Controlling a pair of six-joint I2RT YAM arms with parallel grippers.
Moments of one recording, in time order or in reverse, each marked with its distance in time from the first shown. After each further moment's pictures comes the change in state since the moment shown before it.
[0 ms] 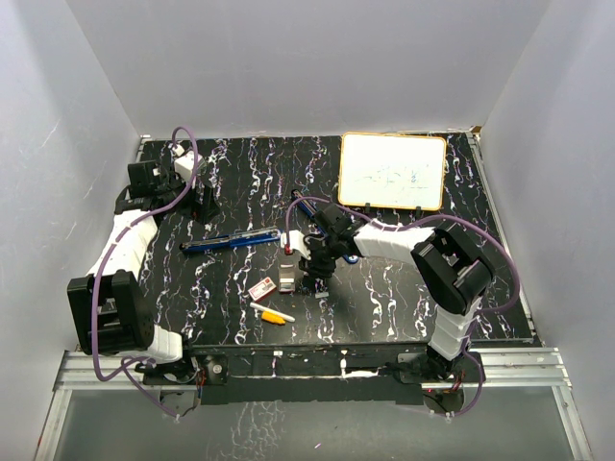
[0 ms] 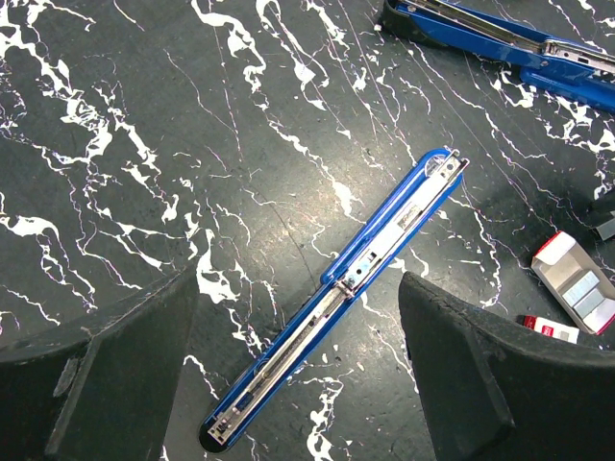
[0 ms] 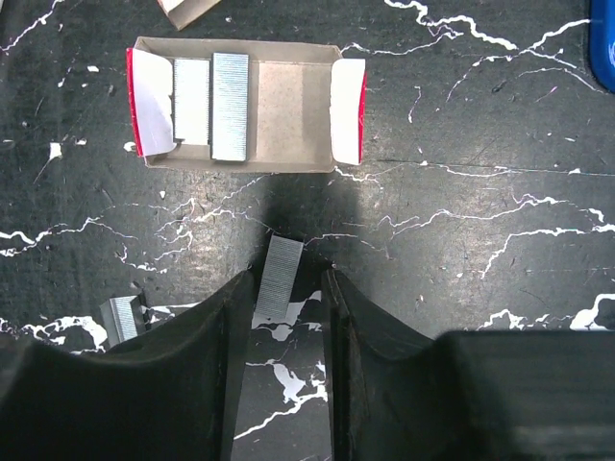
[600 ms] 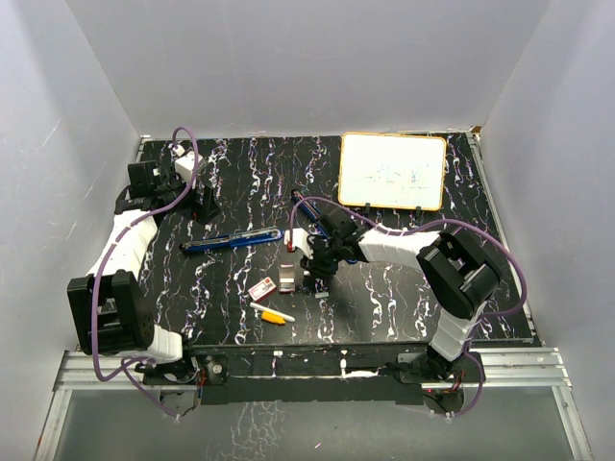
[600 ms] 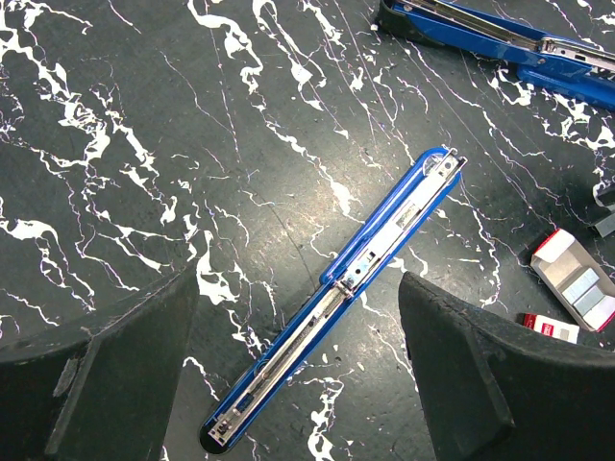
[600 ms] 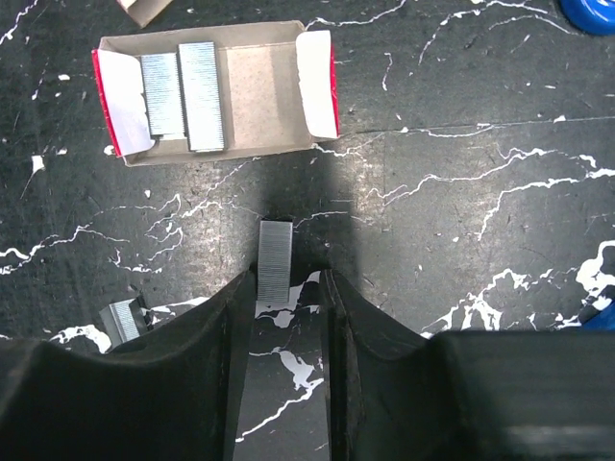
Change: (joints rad) left arm 0.000 0.000 0.000 -0.003 0.007 0.010; right arm 0.000 -0.047 -0.073 0.087 0.054 0.106
